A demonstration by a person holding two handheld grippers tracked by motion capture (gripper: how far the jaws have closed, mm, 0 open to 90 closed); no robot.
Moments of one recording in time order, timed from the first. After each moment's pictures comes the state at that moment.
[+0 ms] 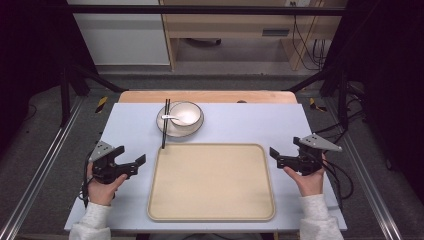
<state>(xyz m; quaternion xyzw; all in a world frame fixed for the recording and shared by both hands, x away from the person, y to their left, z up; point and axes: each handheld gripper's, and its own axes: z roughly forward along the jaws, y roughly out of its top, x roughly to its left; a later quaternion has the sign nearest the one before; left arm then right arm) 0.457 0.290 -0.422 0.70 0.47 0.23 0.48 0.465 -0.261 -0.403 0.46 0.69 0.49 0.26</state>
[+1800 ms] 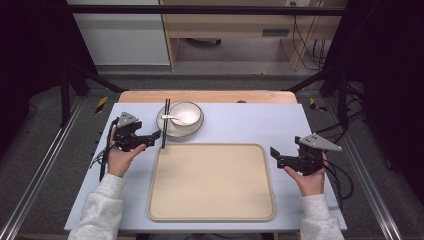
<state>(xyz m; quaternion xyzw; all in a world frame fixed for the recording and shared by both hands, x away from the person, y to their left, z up) 0.543 0.249 -0.398 0.74 0.45 0.25 0.44 0.463 -0.260 -0.399 0.46 0.70 0.47 0.28</state>
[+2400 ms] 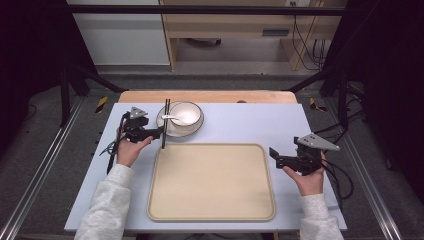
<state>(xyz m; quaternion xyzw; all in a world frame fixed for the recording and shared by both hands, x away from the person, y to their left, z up) 0.584 0.240 -0.418 0.75 0.46 0.25 0.40 0.465 -0.258 -0.402 0.46 0.70 0.47 0.27</state>
